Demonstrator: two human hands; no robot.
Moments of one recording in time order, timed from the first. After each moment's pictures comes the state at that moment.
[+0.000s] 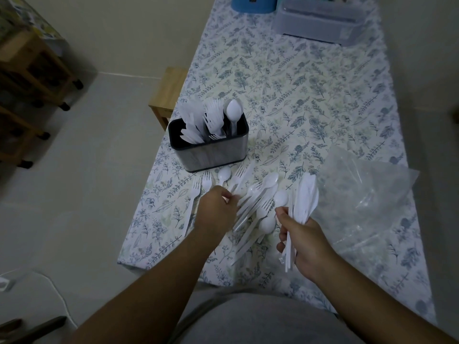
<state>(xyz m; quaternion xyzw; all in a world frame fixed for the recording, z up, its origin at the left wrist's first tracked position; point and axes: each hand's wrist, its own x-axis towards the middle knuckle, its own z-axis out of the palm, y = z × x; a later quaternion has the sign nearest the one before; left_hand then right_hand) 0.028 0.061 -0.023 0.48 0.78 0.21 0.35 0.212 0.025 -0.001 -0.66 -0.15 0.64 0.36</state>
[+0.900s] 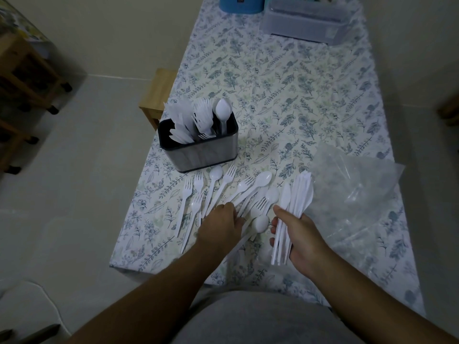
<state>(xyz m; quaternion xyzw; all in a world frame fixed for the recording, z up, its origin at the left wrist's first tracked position) 0.043 0.030 -0.050 0.66 0.69 0.10 0.28 0.221 0.025 0.000 -0.65 -0.15 0.65 0.36</state>
